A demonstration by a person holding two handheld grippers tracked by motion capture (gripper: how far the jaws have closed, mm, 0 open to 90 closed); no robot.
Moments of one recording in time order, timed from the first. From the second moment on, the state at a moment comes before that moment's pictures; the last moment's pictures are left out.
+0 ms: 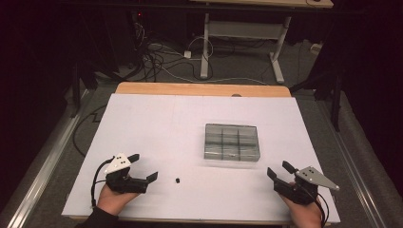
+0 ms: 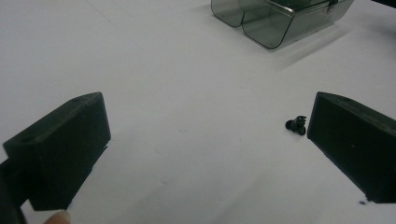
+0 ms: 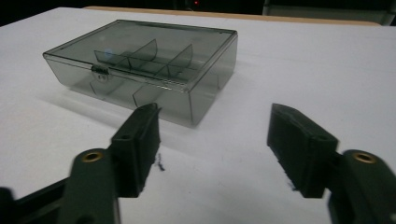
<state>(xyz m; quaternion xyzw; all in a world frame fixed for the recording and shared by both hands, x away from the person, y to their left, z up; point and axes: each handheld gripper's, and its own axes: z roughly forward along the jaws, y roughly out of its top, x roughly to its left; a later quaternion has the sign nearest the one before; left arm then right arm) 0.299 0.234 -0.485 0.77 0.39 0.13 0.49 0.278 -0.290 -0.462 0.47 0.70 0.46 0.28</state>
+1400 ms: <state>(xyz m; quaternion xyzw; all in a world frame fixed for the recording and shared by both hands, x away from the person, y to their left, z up) 0.300 0.229 -0.485 0.78 0.37 0.12 0.50 0.286 -0.291 -0.460 0.47 0.71 0.46 0.27</state>
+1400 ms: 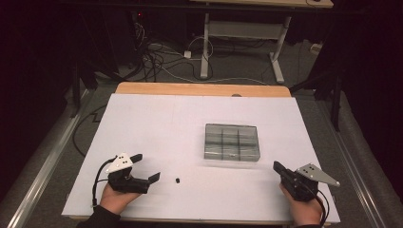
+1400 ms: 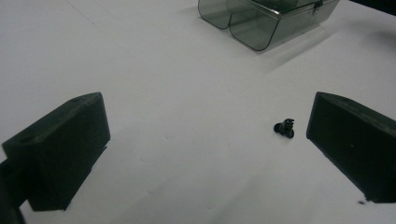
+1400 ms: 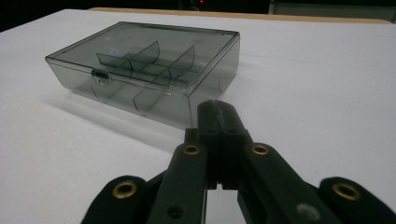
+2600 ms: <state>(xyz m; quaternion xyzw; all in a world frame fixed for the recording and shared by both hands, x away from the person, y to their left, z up) 0.307 0.215 -0.487 0.78 0.36 0.11 0.50 0.393 -0.279 -0.464 0.50 0.69 0.44 0.27</state>
